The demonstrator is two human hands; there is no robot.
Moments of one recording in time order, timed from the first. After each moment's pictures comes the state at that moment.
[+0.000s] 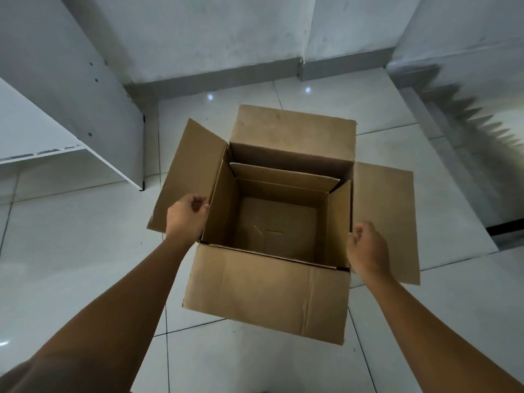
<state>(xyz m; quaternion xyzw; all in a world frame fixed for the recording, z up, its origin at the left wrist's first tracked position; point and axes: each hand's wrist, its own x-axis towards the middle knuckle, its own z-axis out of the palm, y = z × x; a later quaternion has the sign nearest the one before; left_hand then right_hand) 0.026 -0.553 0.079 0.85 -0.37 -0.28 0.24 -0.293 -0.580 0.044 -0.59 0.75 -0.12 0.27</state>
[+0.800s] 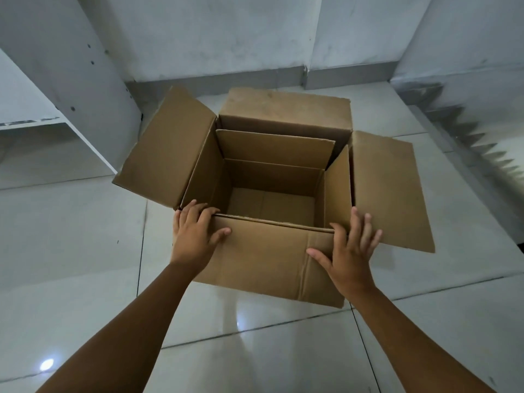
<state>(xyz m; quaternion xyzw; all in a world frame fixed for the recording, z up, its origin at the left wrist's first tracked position) 0.000 -0.508 -0.074 0.79 -0.58 -0.11 0.17 -0.290 -0.560 -0.090 -0.78 0.62 -0.08 0.06</state>
